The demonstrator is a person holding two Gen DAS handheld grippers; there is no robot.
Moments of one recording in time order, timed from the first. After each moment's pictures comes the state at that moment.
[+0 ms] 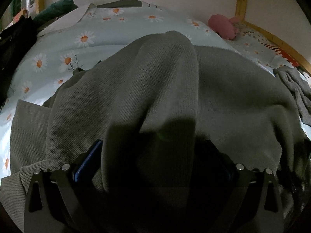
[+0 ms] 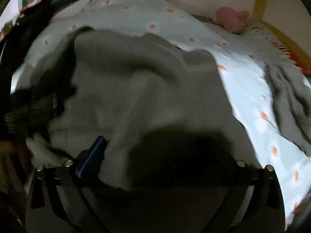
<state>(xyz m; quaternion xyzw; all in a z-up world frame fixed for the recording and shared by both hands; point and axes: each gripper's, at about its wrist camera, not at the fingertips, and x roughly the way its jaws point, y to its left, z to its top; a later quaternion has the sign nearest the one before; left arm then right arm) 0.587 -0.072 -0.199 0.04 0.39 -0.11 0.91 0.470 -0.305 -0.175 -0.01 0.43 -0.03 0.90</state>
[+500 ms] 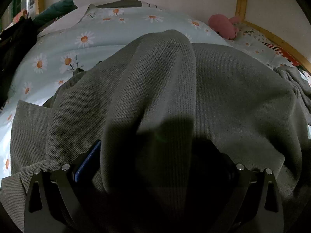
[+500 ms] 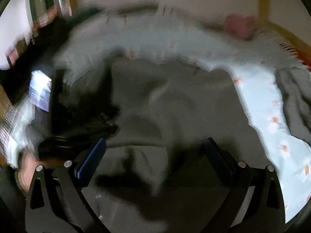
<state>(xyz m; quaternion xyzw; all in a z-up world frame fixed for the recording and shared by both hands) 0.592 -0.071 -0.198 0.04 0.39 -0.10 0.91 0.490 -0.244 -0.167 0.01 0.42 0.01 0.91</state>
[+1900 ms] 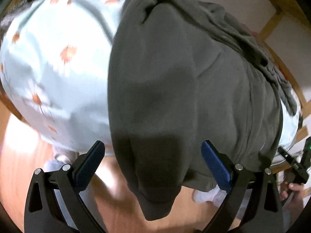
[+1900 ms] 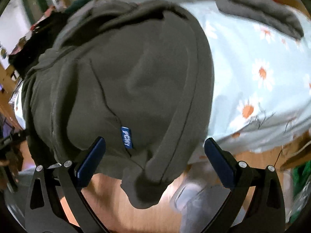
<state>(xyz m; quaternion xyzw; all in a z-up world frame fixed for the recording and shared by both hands) 0.261 0.090 -0.287 -0.18 0.48 -0.06 0.86 0.234 -0.378 -0.272 0.11 0.45 0.03 0.88</state>
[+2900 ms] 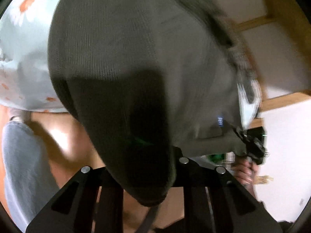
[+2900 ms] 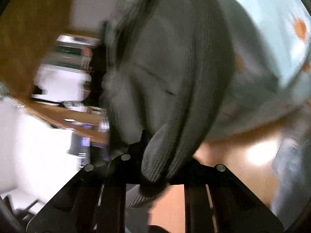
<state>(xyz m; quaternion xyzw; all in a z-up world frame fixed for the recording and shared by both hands) 0.239 0.082 -0.286 -0.29 0.54 -0.23 0.75 0.230 -0.424 -0.296 0.46 0.42 0.29 0.73</state>
